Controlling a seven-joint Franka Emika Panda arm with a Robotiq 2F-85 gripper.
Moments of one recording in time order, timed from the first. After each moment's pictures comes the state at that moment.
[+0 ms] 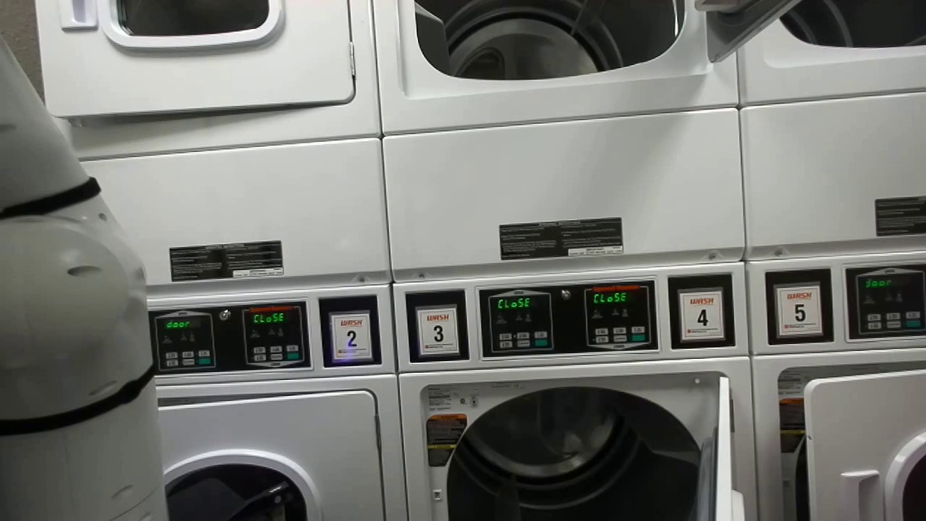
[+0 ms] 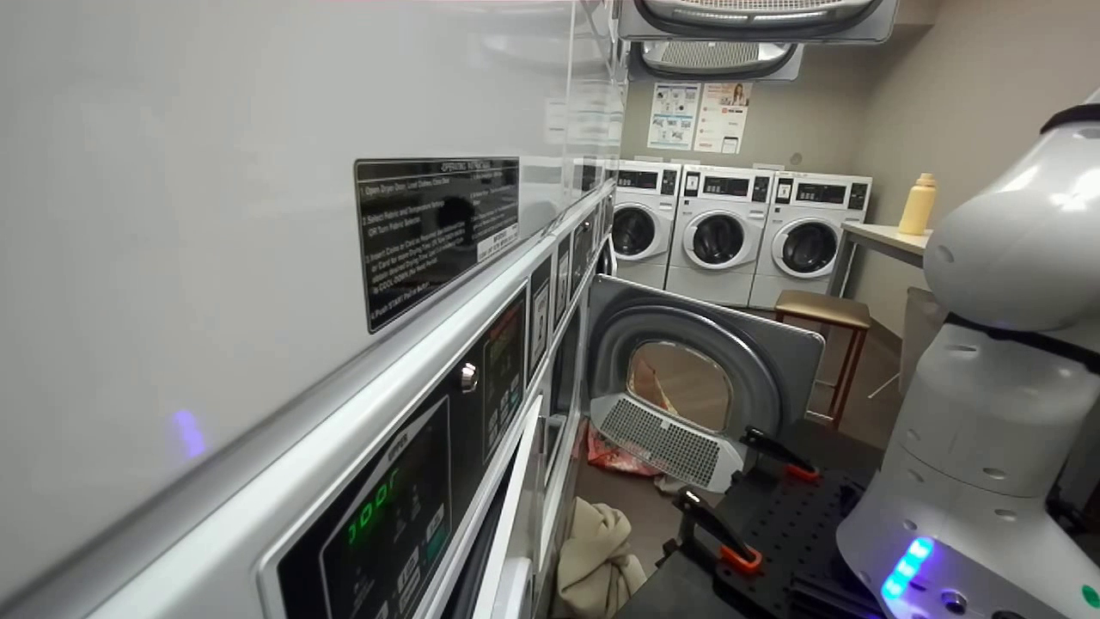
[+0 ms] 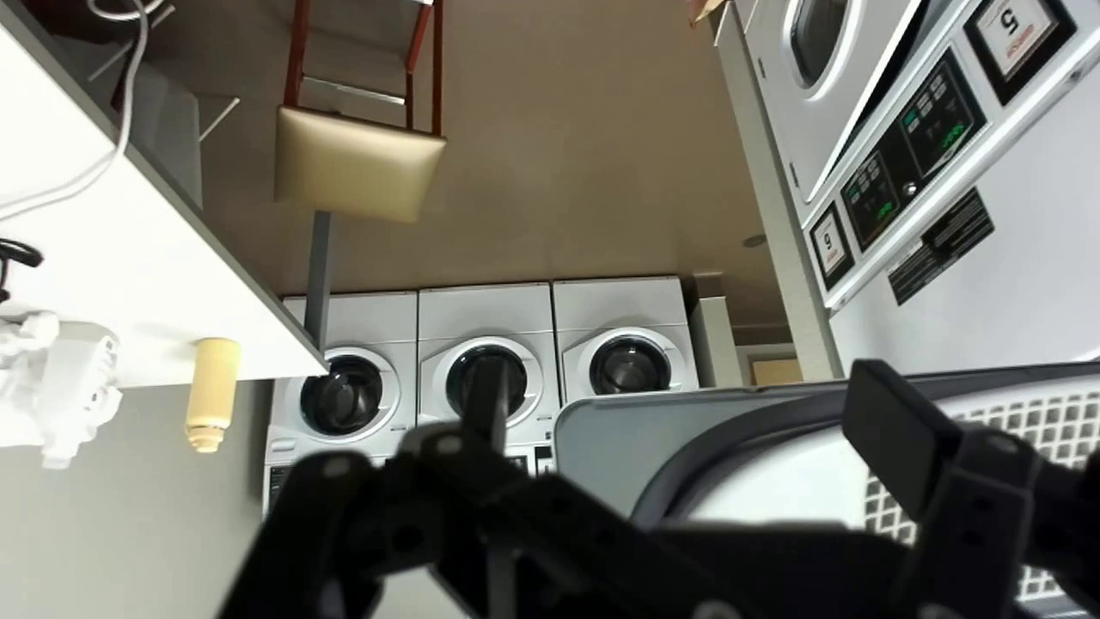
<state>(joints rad) -0.26 -0.37 -0.80 -1.52 -0.11 2.07 -0.14</state>
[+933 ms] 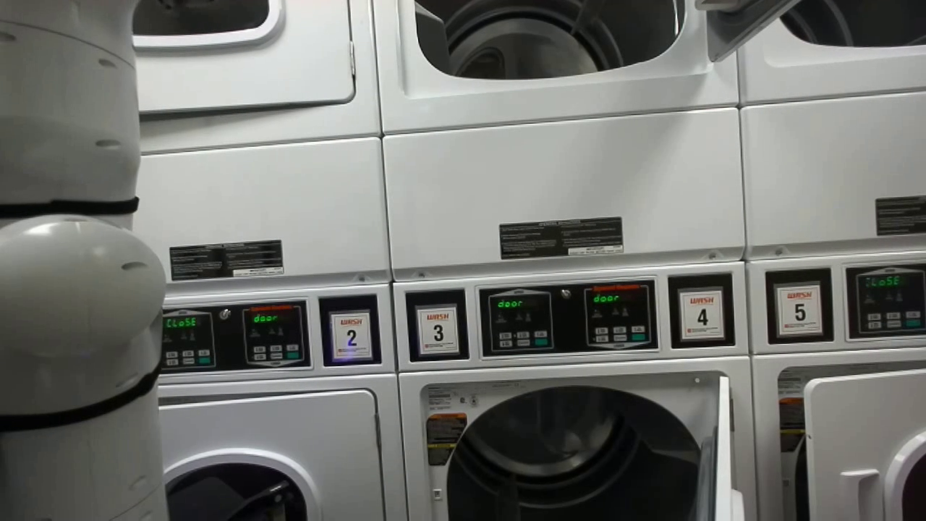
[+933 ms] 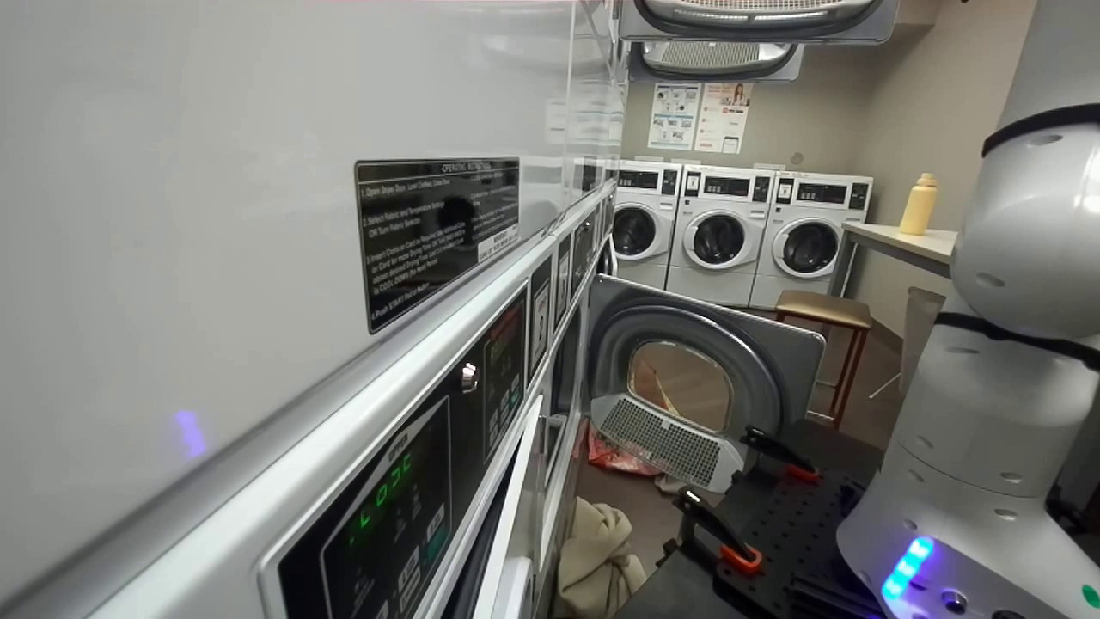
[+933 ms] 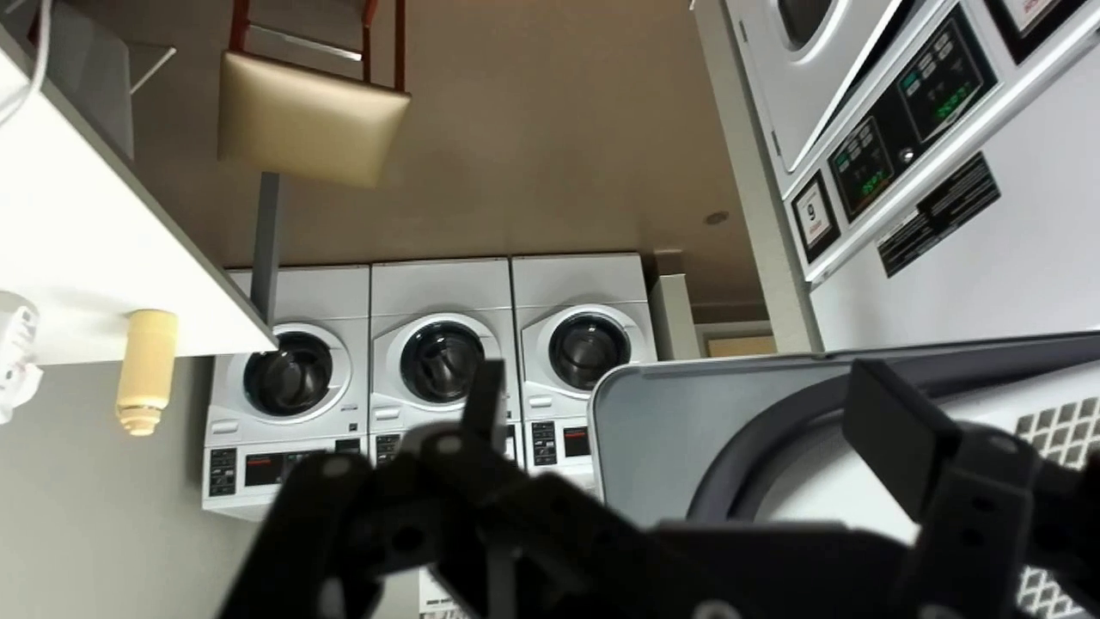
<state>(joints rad) -0.06 0.04 -1.36 -1.29 0.52 2.02 -0.53</state>
